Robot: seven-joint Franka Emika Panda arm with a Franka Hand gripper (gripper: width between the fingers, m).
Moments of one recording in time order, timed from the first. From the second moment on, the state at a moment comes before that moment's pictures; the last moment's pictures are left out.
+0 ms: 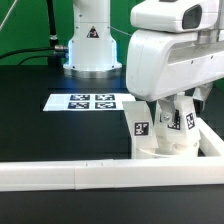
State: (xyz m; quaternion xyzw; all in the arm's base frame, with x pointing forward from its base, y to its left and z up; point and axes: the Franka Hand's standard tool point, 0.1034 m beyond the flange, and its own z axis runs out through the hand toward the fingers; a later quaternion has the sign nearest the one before) arm 0.634 0.088 0.076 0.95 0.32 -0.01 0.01
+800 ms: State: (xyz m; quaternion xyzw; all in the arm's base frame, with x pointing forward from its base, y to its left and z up) arm 0.637 0.092 0.076 0.99 -0.16 -0.01 0.00
